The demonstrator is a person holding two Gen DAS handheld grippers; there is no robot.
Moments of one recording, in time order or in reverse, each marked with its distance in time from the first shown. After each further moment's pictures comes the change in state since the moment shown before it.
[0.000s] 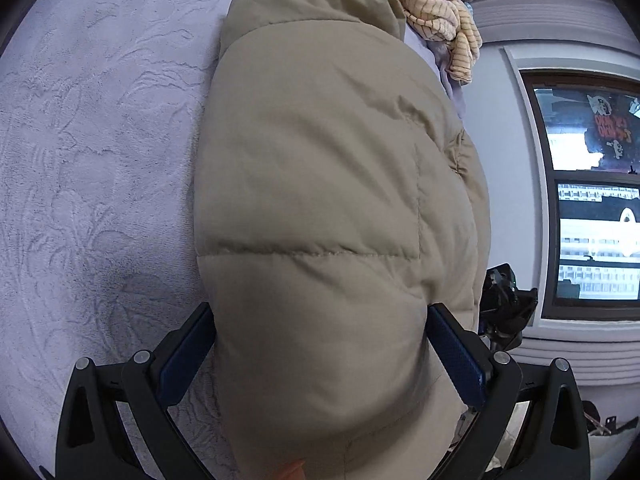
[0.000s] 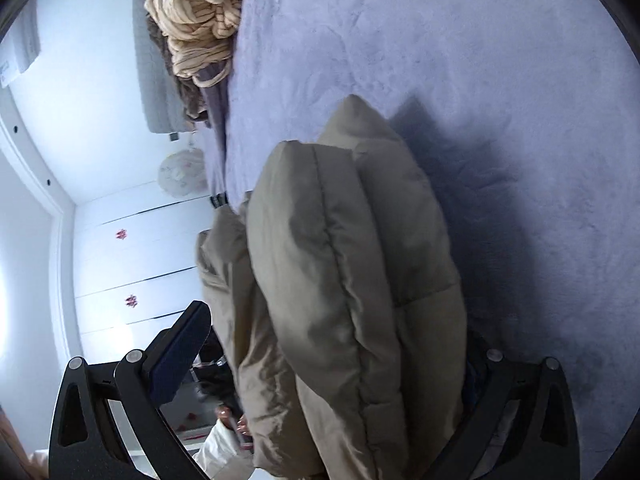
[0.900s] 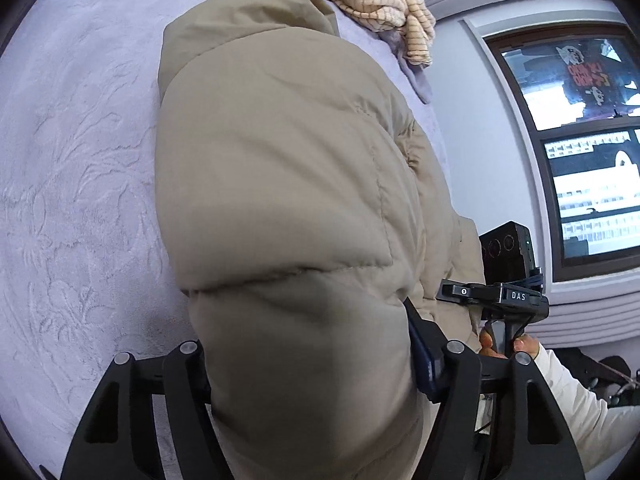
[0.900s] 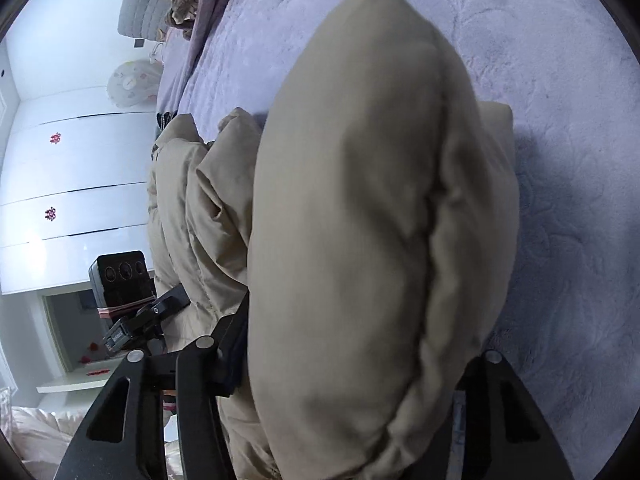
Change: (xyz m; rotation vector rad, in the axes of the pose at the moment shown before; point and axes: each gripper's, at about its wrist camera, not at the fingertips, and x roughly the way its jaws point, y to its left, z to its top) left arm -0.010 -0.056 0.035 0.217 -0.019 0.012; right arm 0.062 0.074 0.000 -0.213 0.160 -0.318
